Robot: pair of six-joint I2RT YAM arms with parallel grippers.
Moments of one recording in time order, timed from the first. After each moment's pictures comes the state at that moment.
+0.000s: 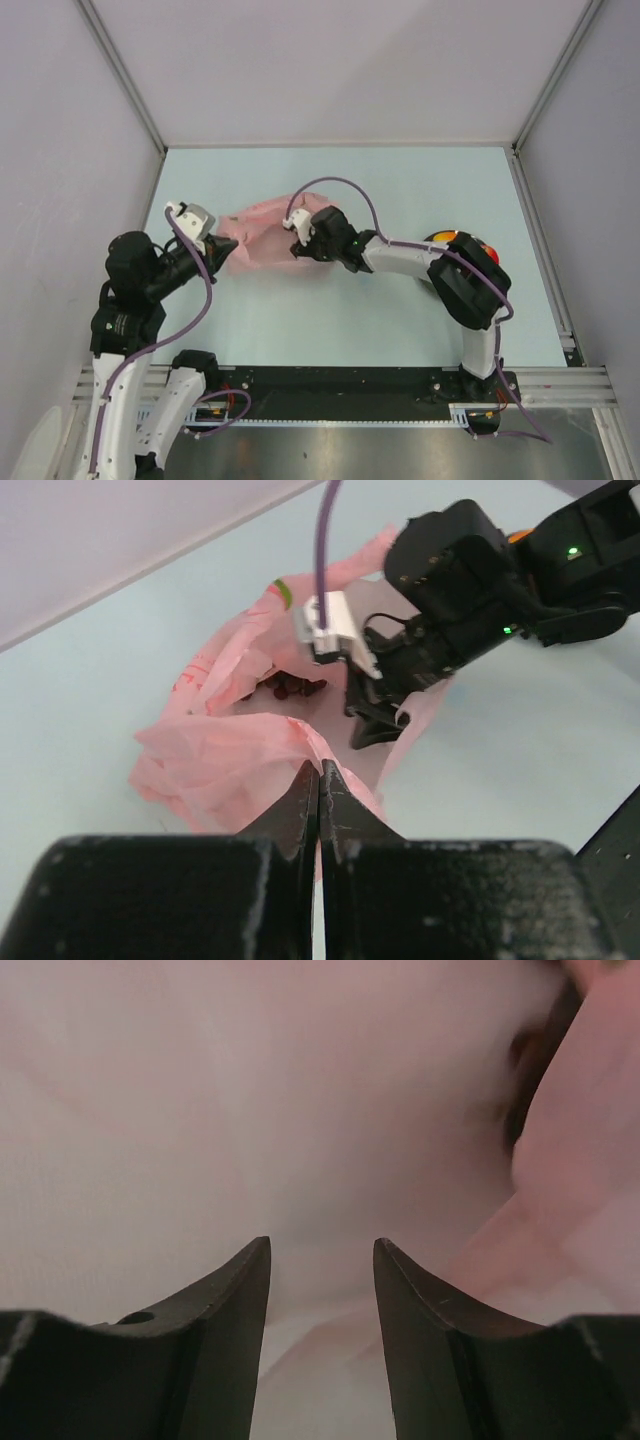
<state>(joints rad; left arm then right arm) -0.10 0.62 1.00 -0.65 0.55 0.16 0.86 1.93 1.32 -0.05 -0.20 -0.09</state>
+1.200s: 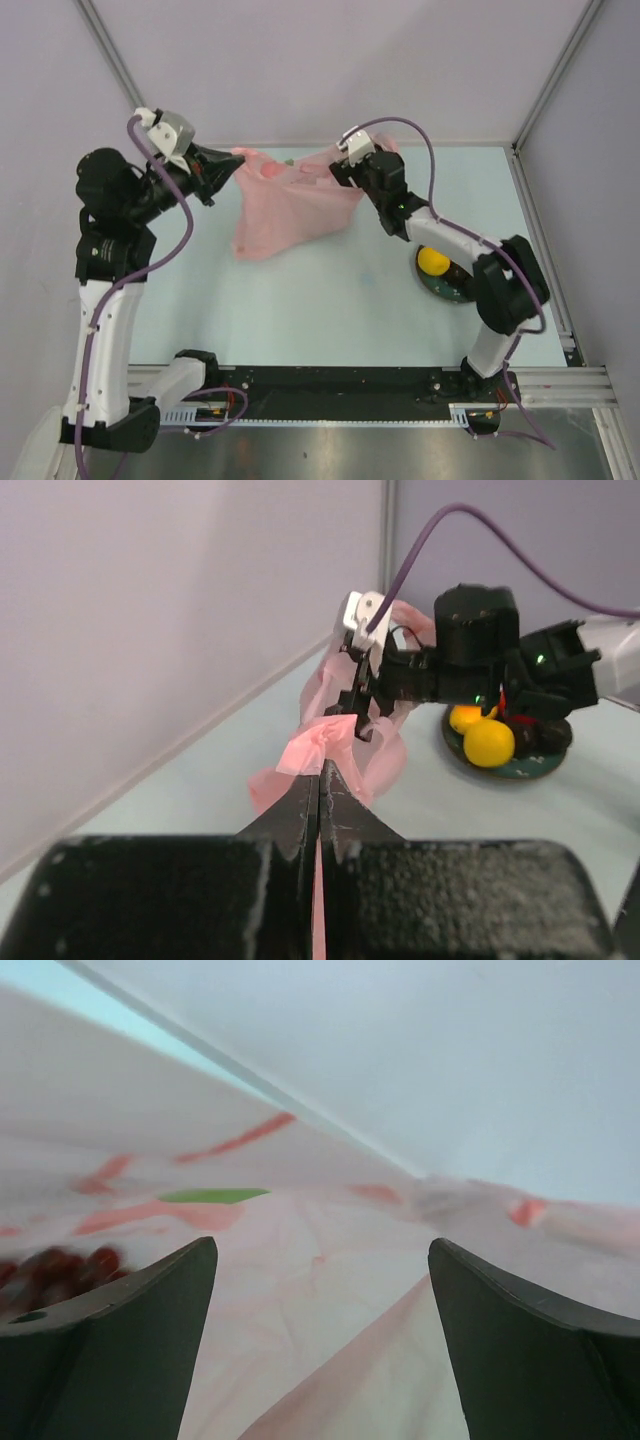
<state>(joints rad) -0.11 1.03 1.51 -0.42 0.72 0.05 0.59 1.79 1.33 0.34 0.22 -0.36</state>
